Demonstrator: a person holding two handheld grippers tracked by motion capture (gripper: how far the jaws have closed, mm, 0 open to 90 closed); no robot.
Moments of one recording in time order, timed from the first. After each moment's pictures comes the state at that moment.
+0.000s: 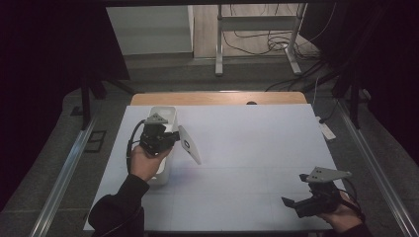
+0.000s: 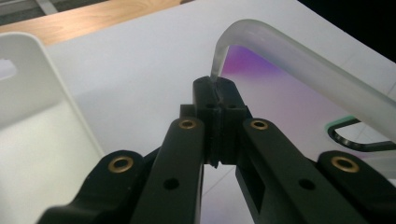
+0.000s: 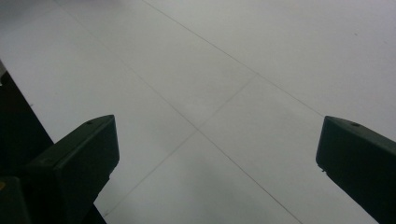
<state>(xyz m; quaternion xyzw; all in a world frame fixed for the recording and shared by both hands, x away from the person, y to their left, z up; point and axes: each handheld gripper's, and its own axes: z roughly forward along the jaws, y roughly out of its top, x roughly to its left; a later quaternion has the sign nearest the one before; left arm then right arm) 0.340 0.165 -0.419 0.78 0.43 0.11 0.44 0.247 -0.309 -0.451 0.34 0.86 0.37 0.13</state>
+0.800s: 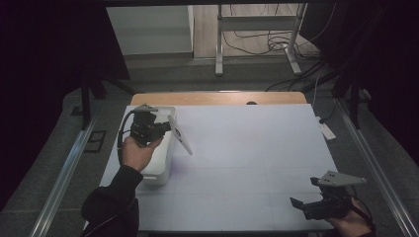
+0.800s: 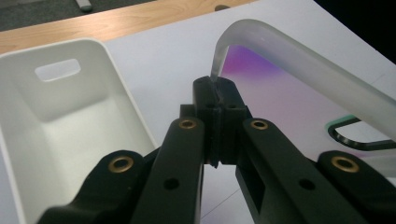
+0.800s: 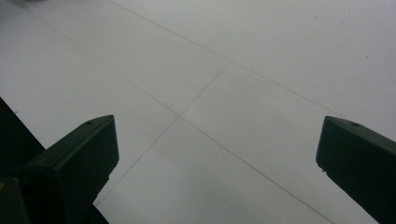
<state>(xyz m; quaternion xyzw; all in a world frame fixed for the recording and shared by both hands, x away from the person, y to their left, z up) 0.355 0.188 -0.399 0.76 0.48 0.12 0.42 0.235 -0.328 -0.451 0.38 0.83 0.38 0.15</state>
